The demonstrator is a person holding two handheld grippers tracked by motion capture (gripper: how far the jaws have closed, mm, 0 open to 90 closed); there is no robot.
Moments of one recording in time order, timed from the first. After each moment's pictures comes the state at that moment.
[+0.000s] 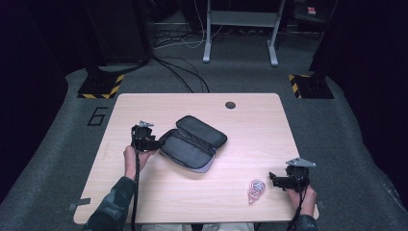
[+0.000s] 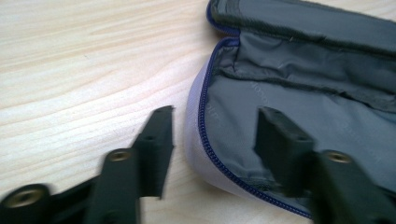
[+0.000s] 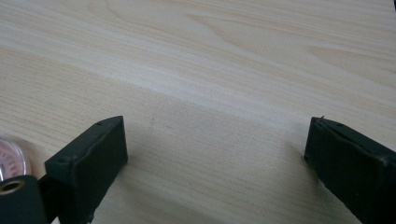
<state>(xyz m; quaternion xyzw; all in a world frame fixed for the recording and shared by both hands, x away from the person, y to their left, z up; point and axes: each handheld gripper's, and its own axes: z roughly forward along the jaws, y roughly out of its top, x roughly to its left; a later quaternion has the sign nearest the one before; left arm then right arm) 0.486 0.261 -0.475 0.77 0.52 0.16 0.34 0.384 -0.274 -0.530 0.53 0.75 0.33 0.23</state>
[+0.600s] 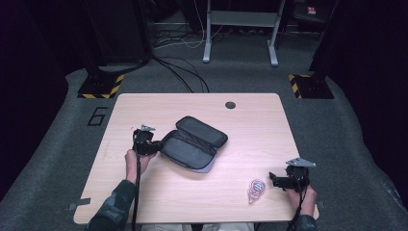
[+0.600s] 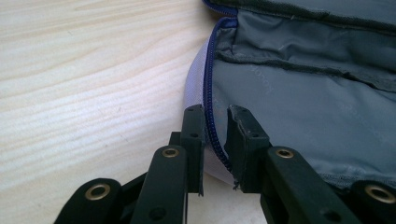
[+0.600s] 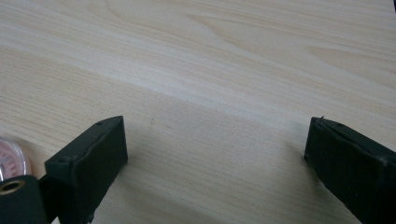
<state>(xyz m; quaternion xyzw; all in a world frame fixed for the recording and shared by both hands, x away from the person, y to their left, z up) 0.476 0.259 -0.484 0.77 0.52 0.15 0.34 0.384 -0.274 -0.530 0.53 0.75 0.33 0.23</state>
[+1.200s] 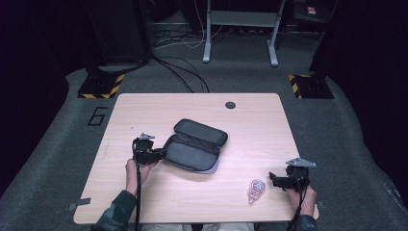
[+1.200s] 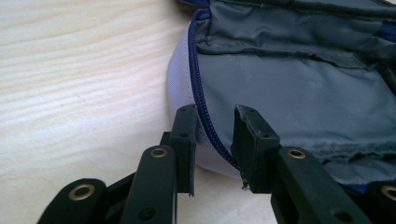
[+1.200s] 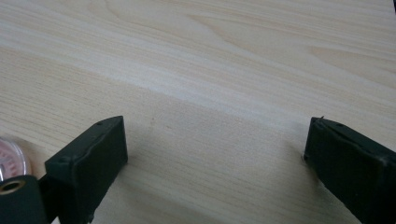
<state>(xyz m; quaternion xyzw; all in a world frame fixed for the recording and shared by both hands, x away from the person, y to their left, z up) 0.444 0.252 -0.490 0.76 0.53 0.12 0.37 0.384 -0.274 -0.530 0.53 0.75 0.33 0.23</state>
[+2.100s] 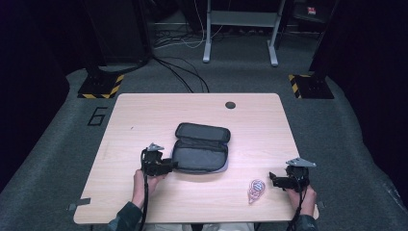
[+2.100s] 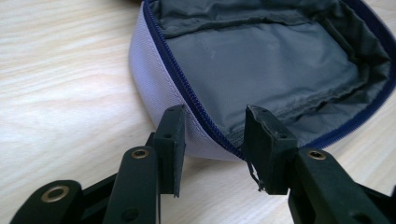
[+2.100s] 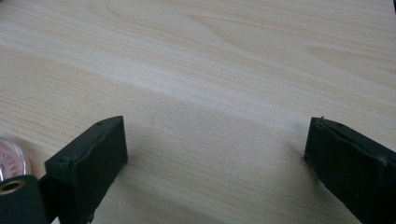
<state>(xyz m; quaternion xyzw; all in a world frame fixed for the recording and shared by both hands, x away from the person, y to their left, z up) 0.411 0.219 -0.498 0.76 0.50 0.08 0.40 0.384 -0.274 -0.530 0.53 0.75 0.33 0.23</state>
